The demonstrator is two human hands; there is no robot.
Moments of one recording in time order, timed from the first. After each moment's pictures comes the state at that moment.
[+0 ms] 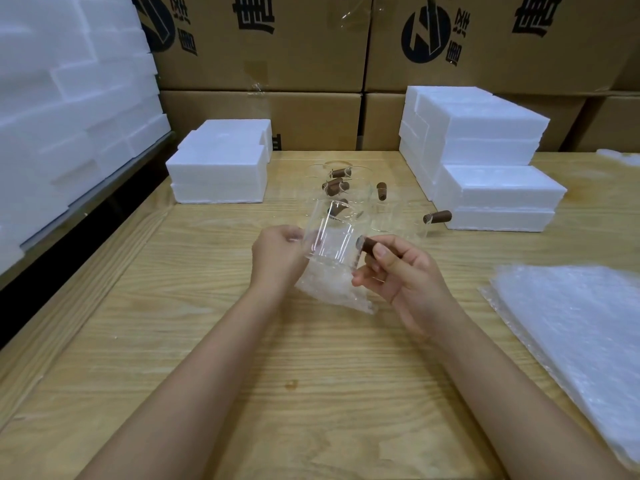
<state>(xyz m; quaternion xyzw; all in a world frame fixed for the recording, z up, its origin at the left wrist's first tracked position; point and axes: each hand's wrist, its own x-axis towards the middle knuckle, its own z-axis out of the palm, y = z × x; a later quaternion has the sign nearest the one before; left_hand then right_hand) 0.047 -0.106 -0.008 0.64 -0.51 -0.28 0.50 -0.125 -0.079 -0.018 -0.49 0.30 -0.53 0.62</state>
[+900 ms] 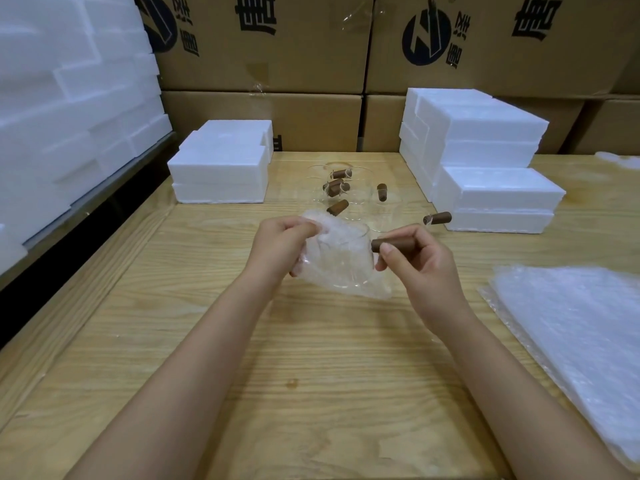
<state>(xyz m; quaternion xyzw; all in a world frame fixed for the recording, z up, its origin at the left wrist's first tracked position) 0.056 -0.106 0.006 0.55 -0.49 -0.43 0.53 -0.138 -0.077 -0.012 -0.62 0.36 -0.57 0.40</state>
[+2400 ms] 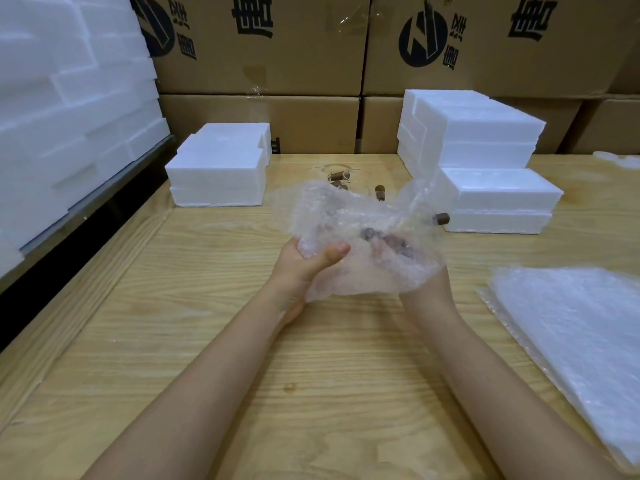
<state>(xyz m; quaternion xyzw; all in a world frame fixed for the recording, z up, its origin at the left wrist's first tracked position) 0.038 -0.097 -0.023 0.38 -0.47 -0.58 0.55 -0.119 -0.078 -0.005 -0.49 0.40 -0.62 0.46</state>
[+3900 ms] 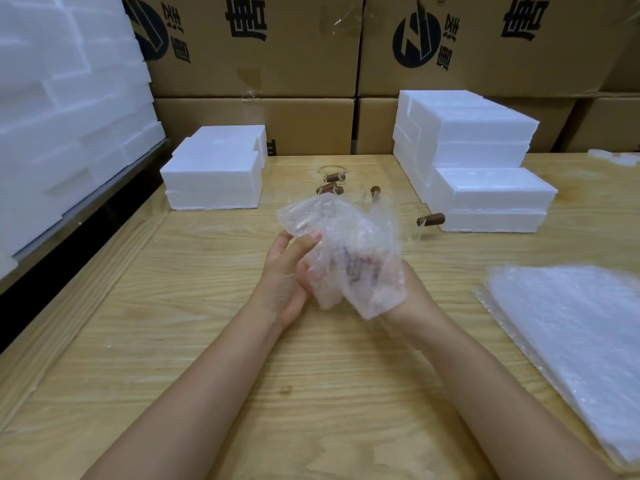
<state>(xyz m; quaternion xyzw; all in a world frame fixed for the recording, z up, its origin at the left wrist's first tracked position) 0.035 -0.089 -0.014 0.31 -0.34 -0.65 0.60 -0.118 -0.068 -0.008 -0.64 0.45 -0.44 0.44</state>
